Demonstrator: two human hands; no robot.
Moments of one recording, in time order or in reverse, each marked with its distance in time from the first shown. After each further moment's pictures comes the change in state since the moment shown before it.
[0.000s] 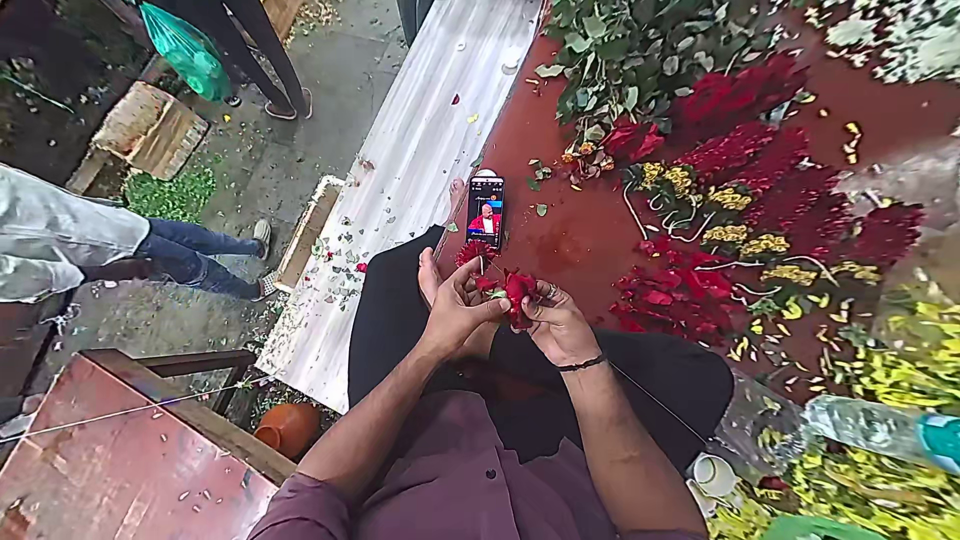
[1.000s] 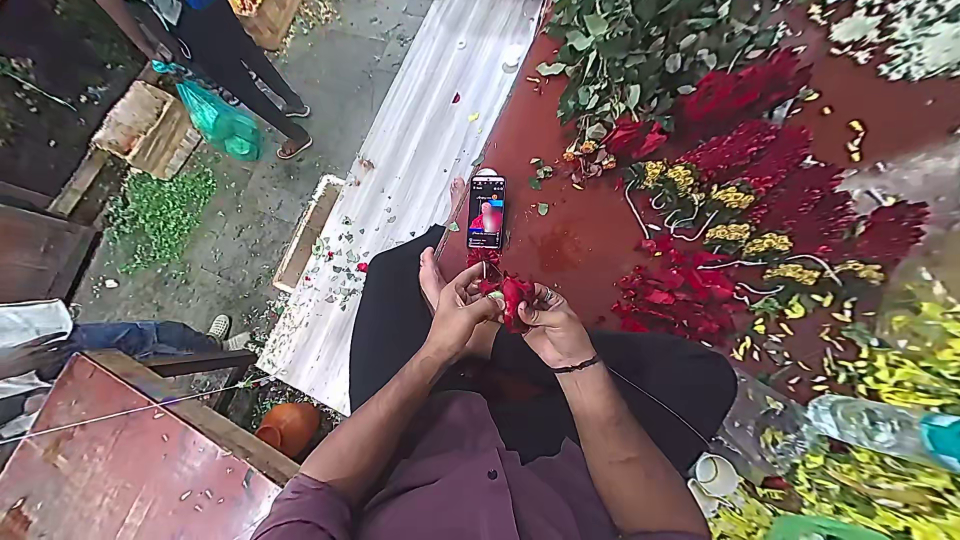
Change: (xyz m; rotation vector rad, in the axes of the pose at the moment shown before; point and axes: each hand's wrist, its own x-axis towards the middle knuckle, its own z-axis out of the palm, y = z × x) left_hand 0.000 -0.010 0.004 -0.082 0.057 -0.072; right_hand 0.001 0.011 0.003 0.094 -0.042 -0.023
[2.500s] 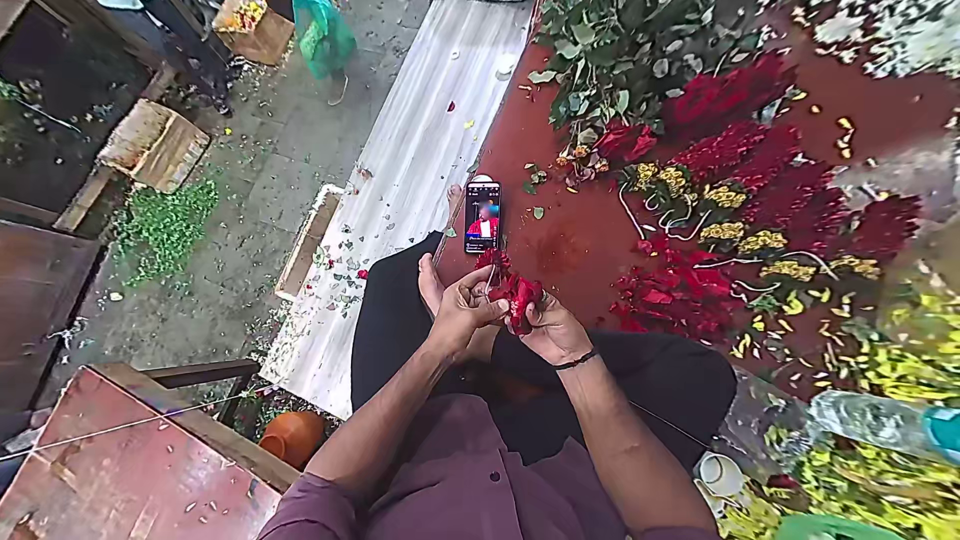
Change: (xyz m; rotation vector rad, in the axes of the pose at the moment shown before) left_hand 0.009 0.000 0.002 -0.074 -0.084 -0.044; right_hand 0.007 0.000 -0.014 0.187 -0.150 0.091
